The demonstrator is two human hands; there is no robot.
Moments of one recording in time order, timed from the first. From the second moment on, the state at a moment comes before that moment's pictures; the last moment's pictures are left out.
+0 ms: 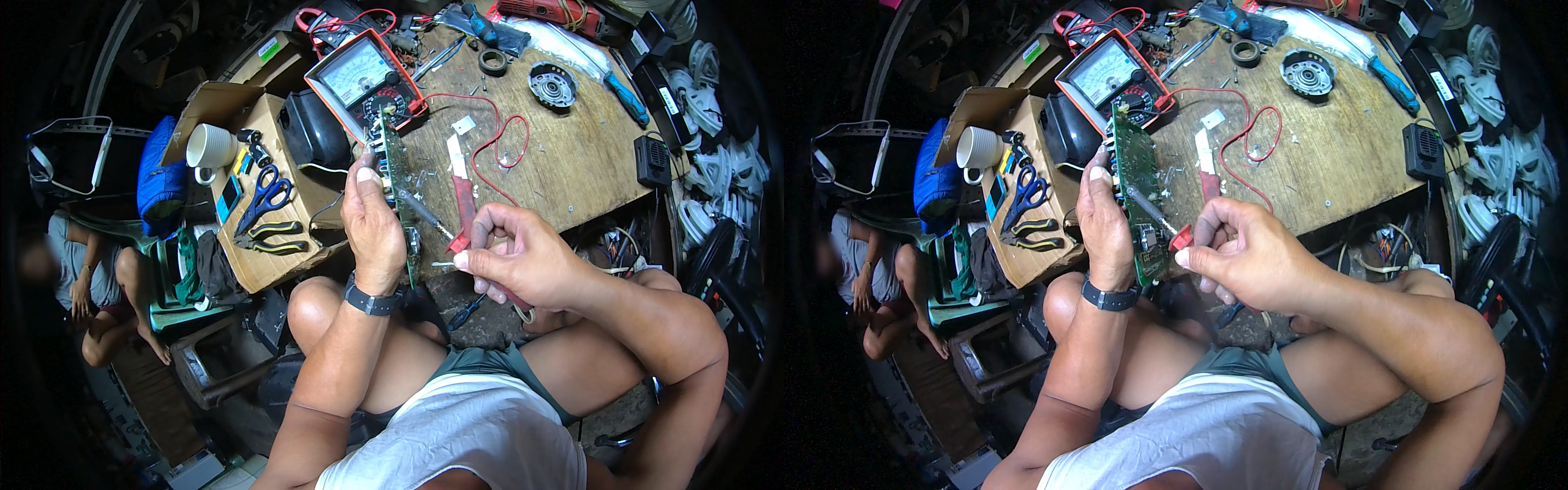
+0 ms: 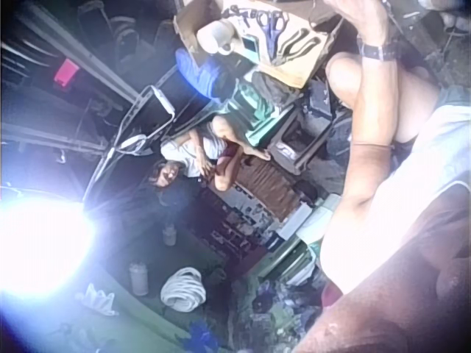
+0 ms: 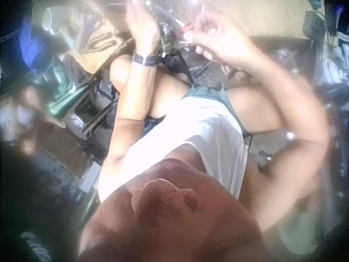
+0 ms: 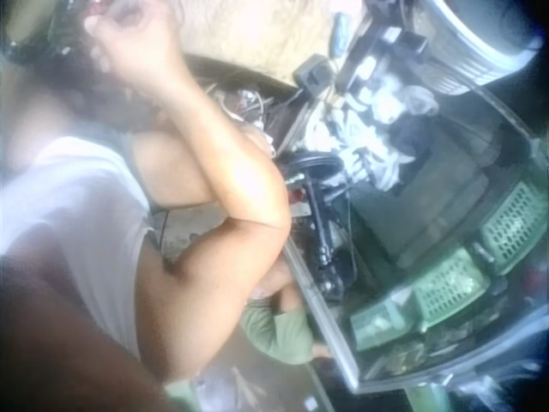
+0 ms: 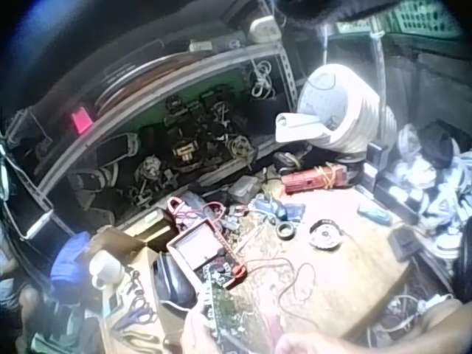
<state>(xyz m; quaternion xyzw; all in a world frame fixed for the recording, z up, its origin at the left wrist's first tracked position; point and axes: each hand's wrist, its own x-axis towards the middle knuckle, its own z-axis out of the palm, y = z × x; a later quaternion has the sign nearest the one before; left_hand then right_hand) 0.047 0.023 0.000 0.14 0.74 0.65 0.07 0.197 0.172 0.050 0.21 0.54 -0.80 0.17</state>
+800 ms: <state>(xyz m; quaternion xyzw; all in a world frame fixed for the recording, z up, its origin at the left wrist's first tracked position) 0.047 0.022 0.001 0.13 0.71 0.69 0.10 0.195 0.171 0.055 0.22 0.54 -0.80 0.16</state>
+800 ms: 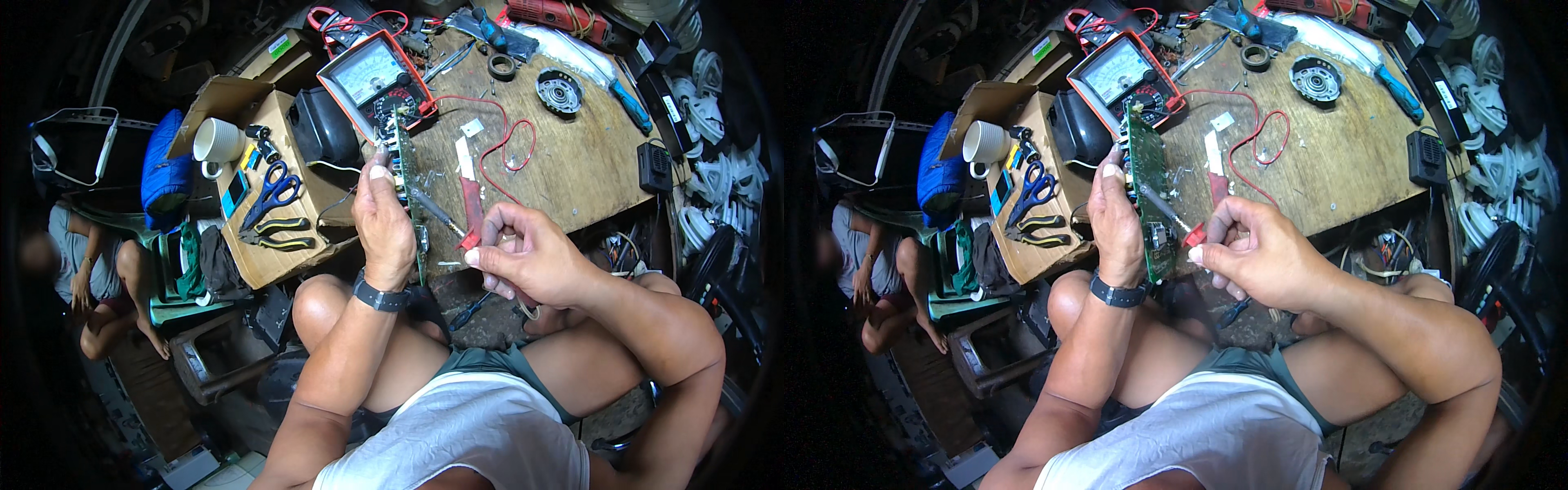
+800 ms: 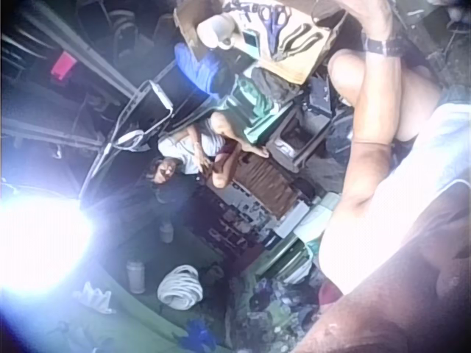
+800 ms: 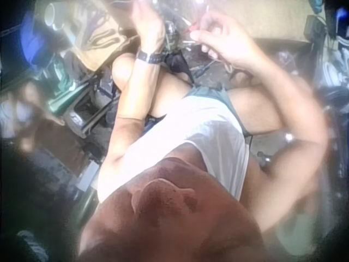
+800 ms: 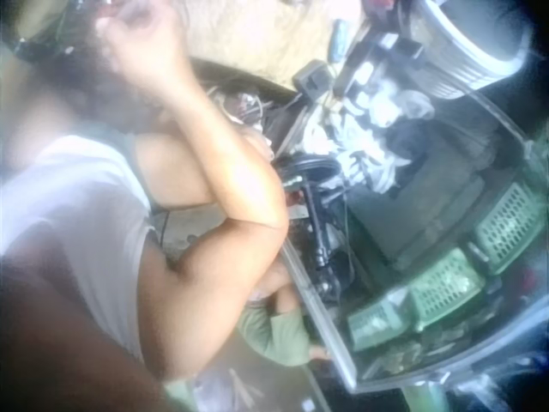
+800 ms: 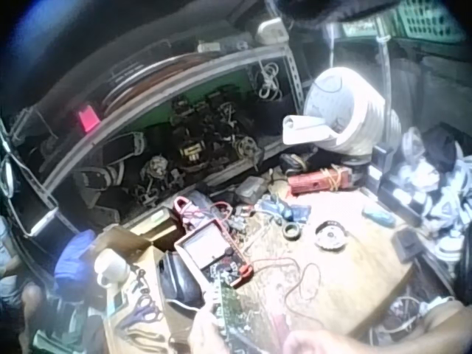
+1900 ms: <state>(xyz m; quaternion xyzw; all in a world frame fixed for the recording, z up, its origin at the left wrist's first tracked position) 0.049 0.022 0.000 0.10 0.68 0.71 0.15 0.192 0.210 0.067 0.27 0.64 -0.72 -0.03</state>
